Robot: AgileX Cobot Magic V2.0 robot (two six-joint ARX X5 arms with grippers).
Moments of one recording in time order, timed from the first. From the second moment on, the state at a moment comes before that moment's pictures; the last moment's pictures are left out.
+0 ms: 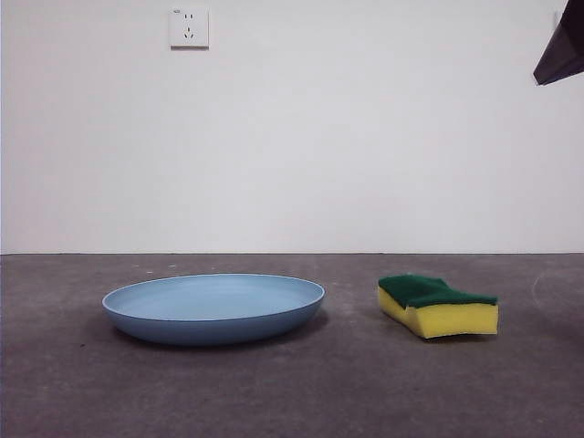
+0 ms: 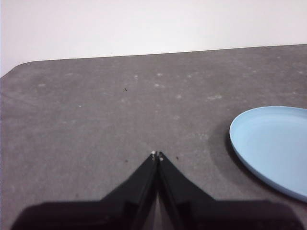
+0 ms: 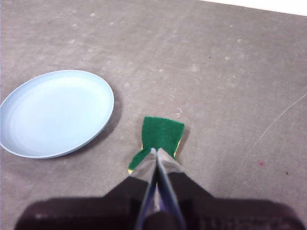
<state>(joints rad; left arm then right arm) -0.01 0.00 0.03 -0.18 0.05 0.02 0.71 0.64 0.62 -0.46 0.31 0.12</state>
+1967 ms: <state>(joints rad) 0.00 0.00 0.02 -0.18 0.03 -0.02 0.07 0.11 0.14 -0.15 0.00 0.01</state>
